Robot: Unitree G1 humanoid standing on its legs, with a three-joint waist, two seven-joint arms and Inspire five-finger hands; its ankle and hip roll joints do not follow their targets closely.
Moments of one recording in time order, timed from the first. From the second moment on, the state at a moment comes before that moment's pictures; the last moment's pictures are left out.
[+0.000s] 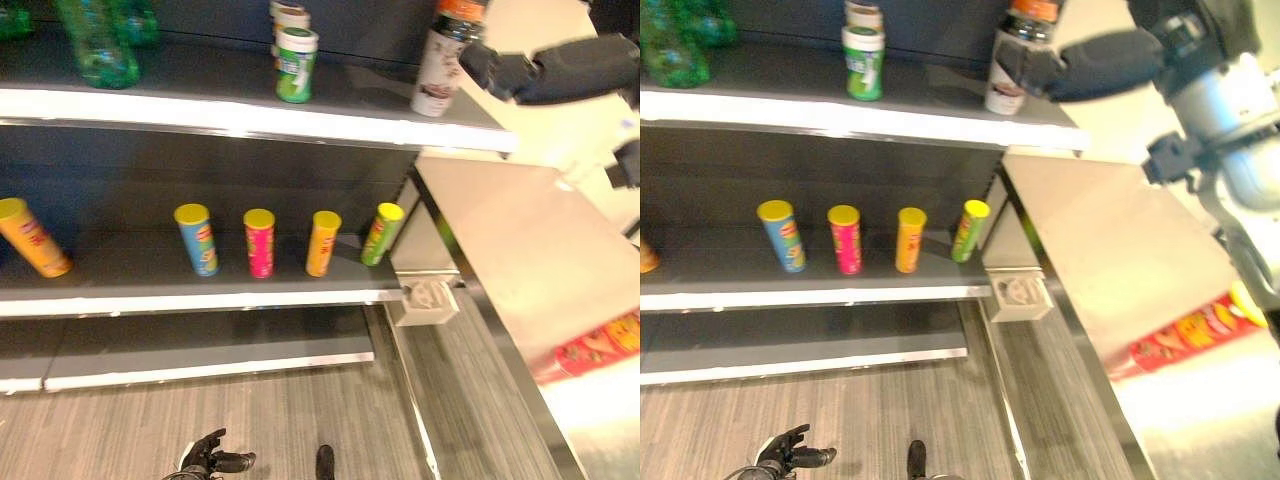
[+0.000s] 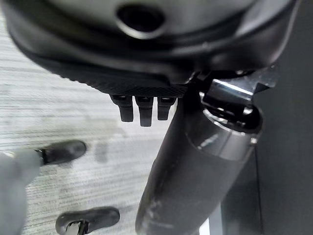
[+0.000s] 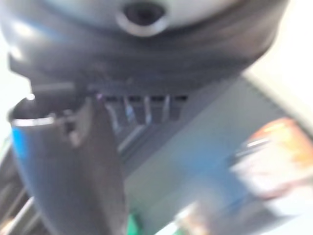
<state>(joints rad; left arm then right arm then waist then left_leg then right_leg) 0.07 0.27 -0.10 1.00 -0.25 -0.05 0.07 -0.43 -1.30 -0.06 -0.07 0.73 -0.25 -0.01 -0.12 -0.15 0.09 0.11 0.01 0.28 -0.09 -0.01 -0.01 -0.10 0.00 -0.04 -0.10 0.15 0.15</state>
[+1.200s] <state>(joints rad) 0.15 0.30 -0.07 0.89 -0.21 -0.04 -0.01 -0.02 -1.00 -0.40 -0.14 0.94 -0.21 0.08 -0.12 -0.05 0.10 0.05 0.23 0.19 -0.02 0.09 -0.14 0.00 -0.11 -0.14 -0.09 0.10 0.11</state>
